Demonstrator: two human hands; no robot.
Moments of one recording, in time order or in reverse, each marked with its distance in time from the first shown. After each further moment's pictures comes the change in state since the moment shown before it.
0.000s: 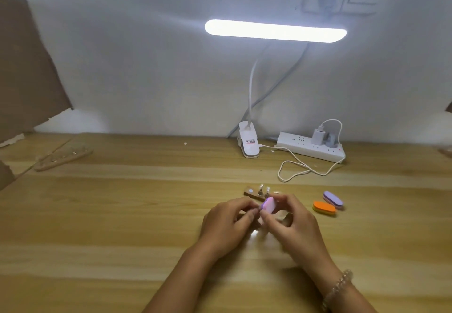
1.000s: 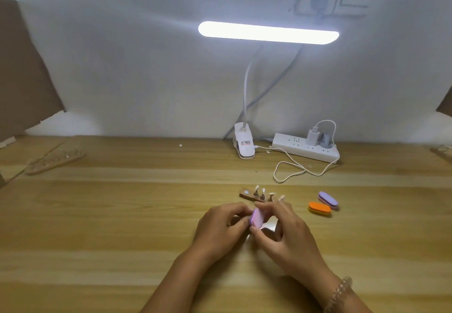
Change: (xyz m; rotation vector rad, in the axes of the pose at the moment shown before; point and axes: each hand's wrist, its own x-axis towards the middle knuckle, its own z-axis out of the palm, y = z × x) left_hand -0.002 -0.003 0.001 -0.111 -0.007 0.006; right_hand -0.010 0.000 0.000 -0.187 -0.093 -0.146
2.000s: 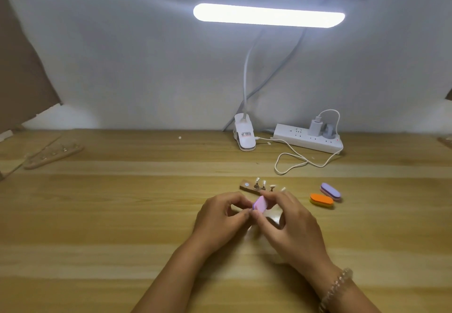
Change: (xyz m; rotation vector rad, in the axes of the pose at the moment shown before) left_hand 0.002 -0.001 0.001 -0.175 0.018 -0.035; right_hand 0.002 0.003 0.001 -0.097 0.082 -0.013
